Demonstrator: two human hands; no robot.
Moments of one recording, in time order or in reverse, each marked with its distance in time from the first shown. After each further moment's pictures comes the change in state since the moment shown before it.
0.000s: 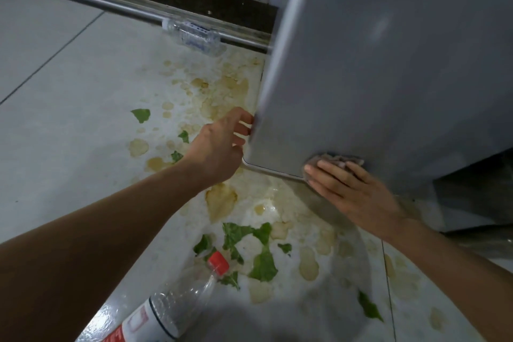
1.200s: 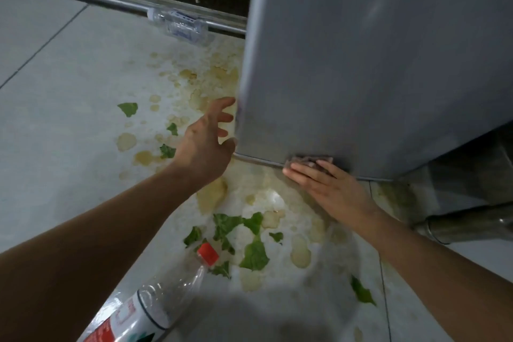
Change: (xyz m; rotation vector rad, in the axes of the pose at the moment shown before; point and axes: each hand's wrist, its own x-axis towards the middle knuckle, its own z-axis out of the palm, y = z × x) left_hand -0.009 -0.002 0.018 -0.007 0.116 -0.053; right_hand 0.000 -0.033 0.016 -0.015 -0.111 -0.078
